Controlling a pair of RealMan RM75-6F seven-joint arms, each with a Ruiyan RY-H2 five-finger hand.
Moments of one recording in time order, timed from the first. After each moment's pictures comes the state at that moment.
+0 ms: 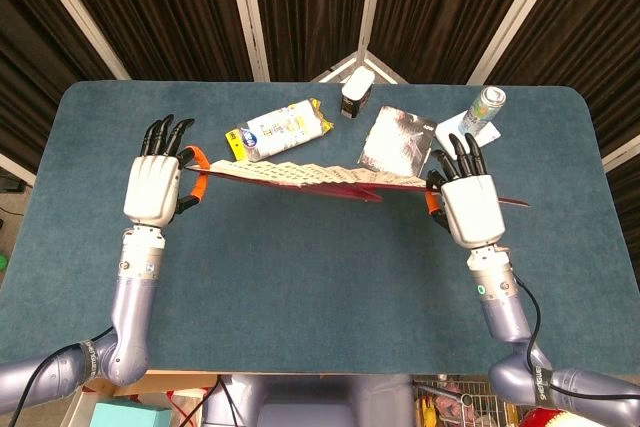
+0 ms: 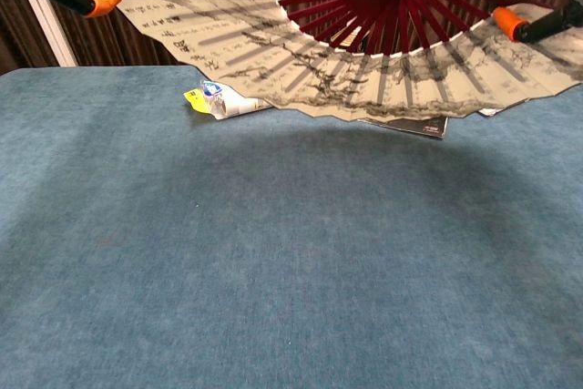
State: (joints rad) left arm -0.65 -1.52 -0.38 -1.70 1.08 1.40 0.49; right arm 0.60 -1.42 0.20 -1.54 -1.32 1.43 -0.43
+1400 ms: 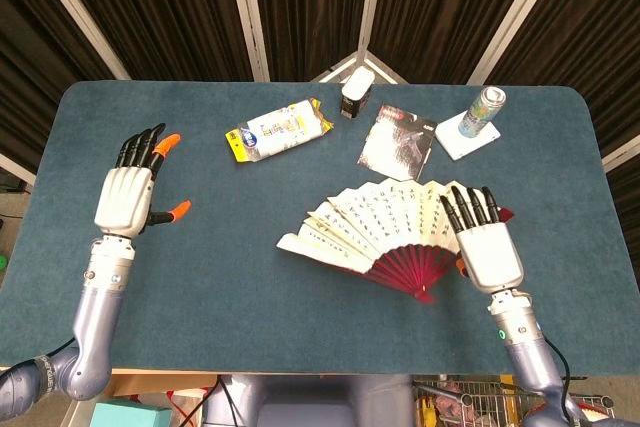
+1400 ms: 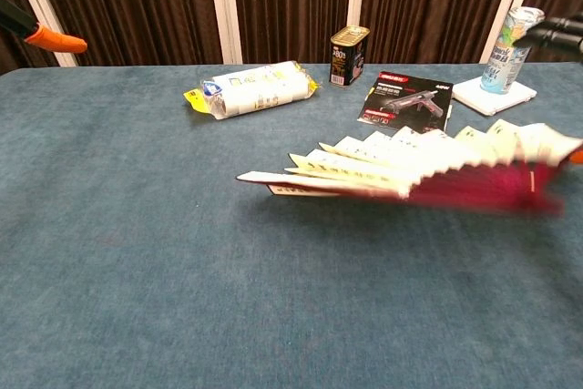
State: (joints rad) left arm -0.57 -1.36 -0.31 -1.78 1.12 1.34 0.34; right arm 0.46 -1.29 0.06 -1.77 -1.28 1.35 -0.73
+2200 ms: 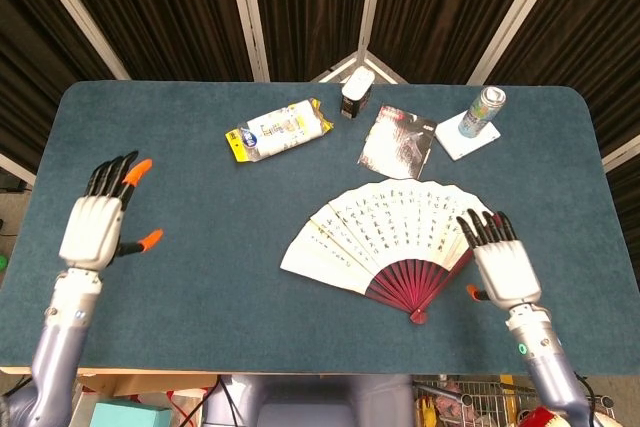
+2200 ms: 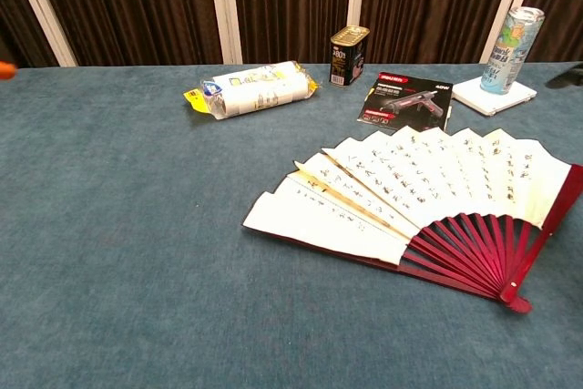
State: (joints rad) left arm -0.42 -1.22 -0.16 -1.90 1.28 1.43 0.29; right arm 0.40 -1.16 0.03 -1.90 -1.18 1.28 -0.56
